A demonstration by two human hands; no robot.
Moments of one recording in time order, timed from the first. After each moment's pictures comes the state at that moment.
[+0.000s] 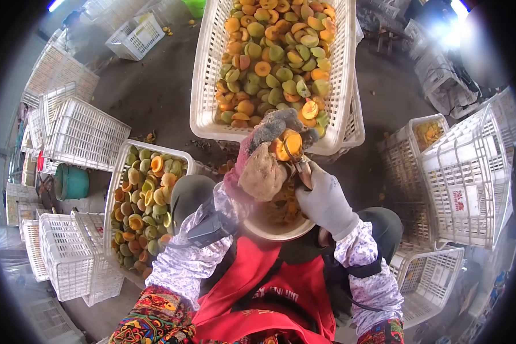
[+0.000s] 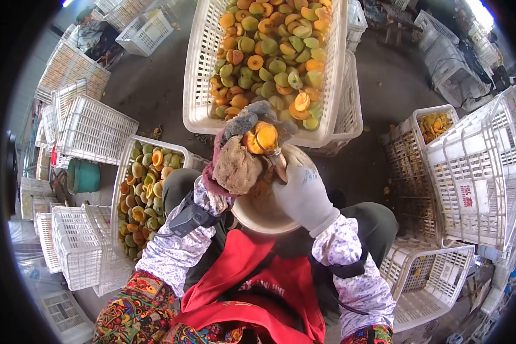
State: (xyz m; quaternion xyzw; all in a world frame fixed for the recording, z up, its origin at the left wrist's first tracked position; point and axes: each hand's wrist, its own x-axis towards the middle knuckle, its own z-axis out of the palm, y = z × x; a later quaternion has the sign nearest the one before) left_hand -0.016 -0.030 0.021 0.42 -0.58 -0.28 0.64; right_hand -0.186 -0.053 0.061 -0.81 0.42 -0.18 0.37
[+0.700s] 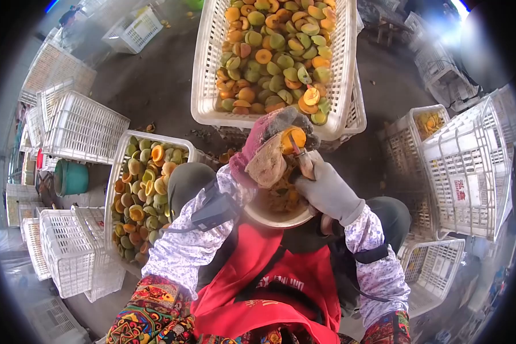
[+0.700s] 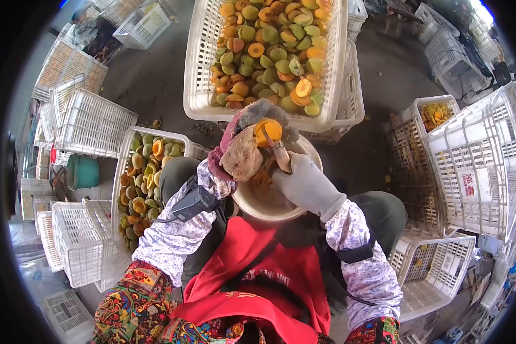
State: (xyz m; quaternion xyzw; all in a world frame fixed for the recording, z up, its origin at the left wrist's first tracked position) left_hand -0.011 -0.041 0.026 0.29 -0.51 -0.52 0.62; right_hand -0.189 -0.046 0.077 -0.68 0.42 -0.07 0.60
